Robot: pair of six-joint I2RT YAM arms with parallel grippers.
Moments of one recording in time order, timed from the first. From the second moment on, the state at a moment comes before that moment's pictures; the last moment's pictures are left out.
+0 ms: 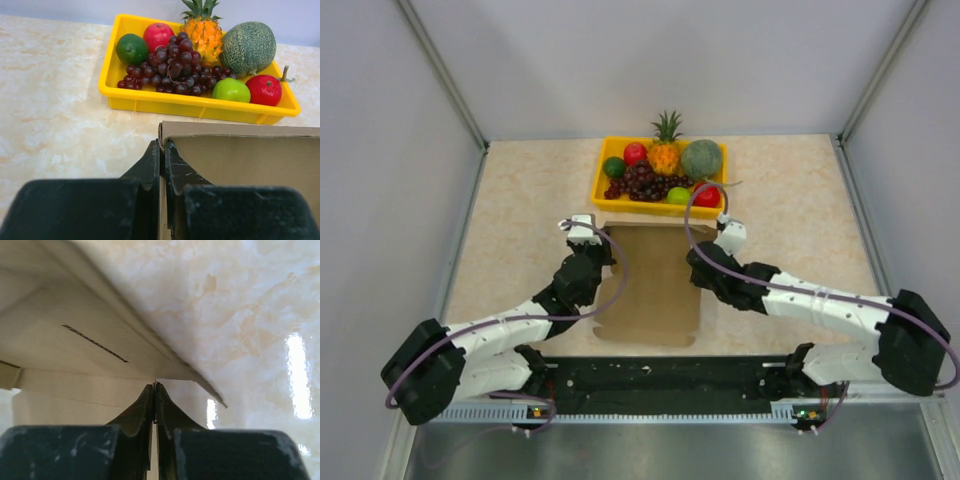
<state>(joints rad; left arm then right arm) -0.79 1.09 0.40 0.66 -0.63 -0.26 0.95 1.20 0.74 -0.32 0.54 1.01</state>
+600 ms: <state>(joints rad) -0.82 1.08 0.35 0.59 -0.62 -0.33 0.99 1.11 0.75 -0.36 0.46 0.76</state>
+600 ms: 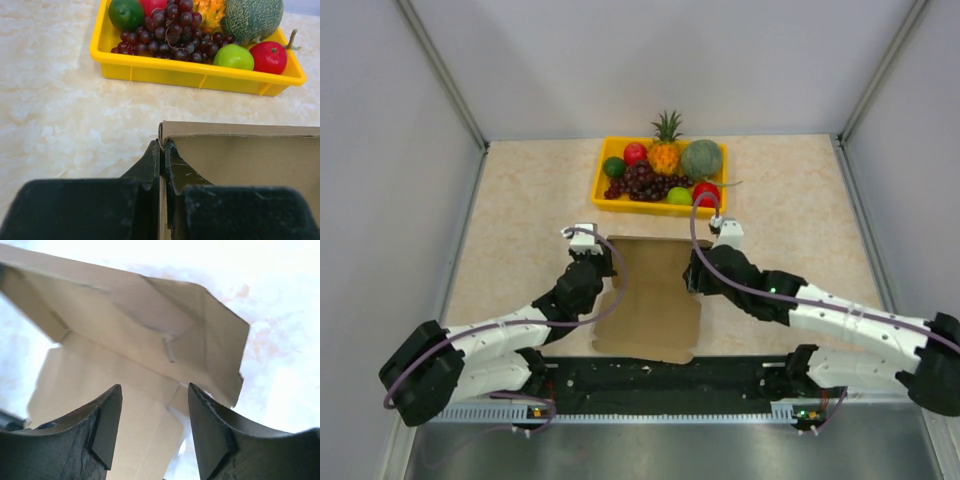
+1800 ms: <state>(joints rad) -0.67 0.95 0.39 0.28 -0.27 -0.42 0.54 0.80 0.48 -0.19 -0.35 0.44</state>
